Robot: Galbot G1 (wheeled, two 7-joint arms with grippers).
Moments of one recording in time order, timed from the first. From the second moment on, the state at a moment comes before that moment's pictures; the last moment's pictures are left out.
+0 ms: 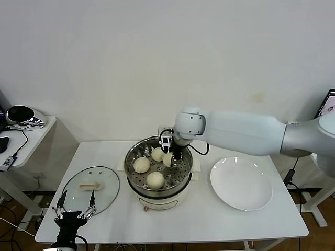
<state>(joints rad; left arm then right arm) 1.80 -1.28 -0.67 -2.15 -0.17 -0.08 -0.18 0.54 1.16 -1.33 1.40 0.56 -0.71 -0.75</state>
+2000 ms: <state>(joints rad) 1.73 -1.29 -0.70 -1.98 0.28 -0.13 -0.25 -1.16 1.13 0.38 1.86 0.18 0.10 -0.16</state>
